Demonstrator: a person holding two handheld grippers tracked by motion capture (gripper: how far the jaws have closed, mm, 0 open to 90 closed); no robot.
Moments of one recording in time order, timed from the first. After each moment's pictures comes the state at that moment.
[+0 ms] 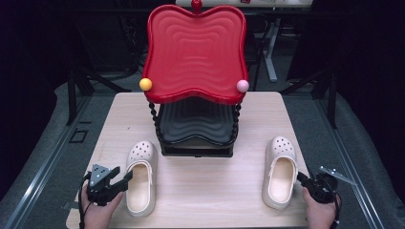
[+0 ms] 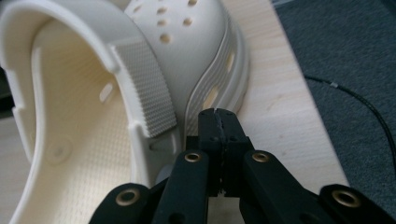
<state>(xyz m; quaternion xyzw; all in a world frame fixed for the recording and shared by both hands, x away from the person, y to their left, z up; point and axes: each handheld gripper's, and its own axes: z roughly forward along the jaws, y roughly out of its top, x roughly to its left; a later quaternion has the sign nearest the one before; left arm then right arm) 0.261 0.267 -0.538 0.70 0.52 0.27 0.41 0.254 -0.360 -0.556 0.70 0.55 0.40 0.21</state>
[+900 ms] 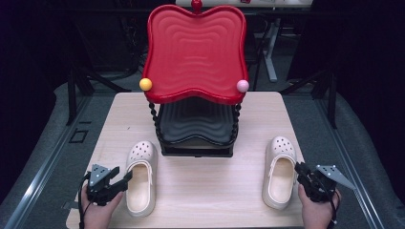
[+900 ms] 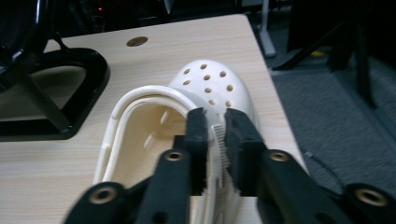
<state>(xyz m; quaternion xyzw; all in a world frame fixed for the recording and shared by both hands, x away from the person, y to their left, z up) 0.262 0.268 -0.539 0.70 0.52 0.27 0.41 0.244 -0.327 -0.522 0.62 0.58 0.41 0.34</state>
